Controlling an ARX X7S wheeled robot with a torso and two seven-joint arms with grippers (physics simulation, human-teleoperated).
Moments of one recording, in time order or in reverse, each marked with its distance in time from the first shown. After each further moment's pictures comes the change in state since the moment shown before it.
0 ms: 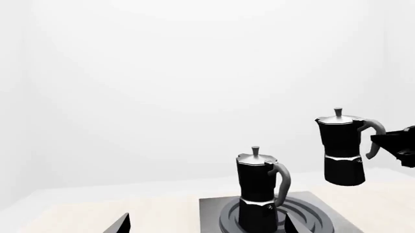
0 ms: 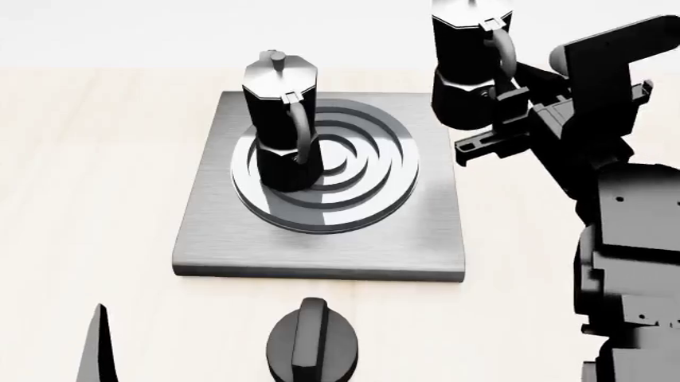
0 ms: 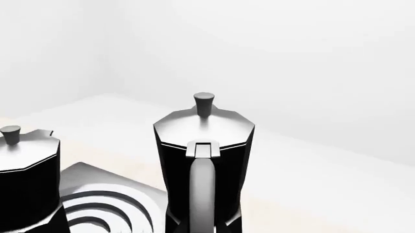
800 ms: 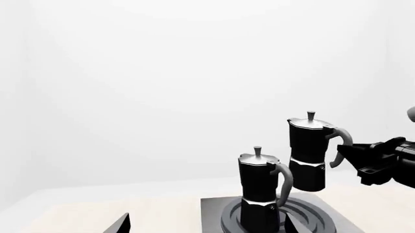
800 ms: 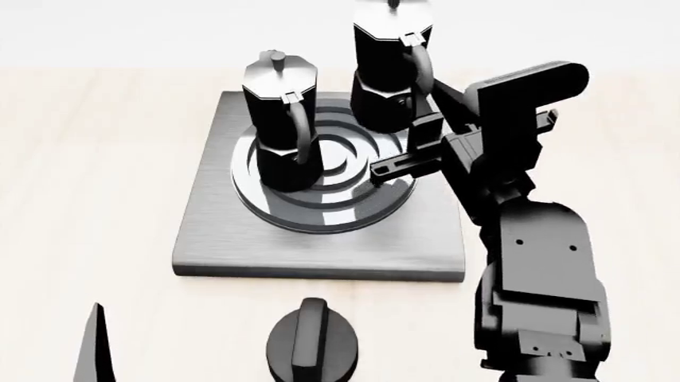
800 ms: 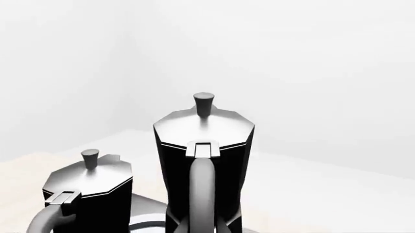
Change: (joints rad) left arm 0.000 -0.006 -0.001 -0.005 -0.007 0.009 -0.008; right arm -0.099 -0.177 0.206 0.035 -0.109 -0.203 0.025
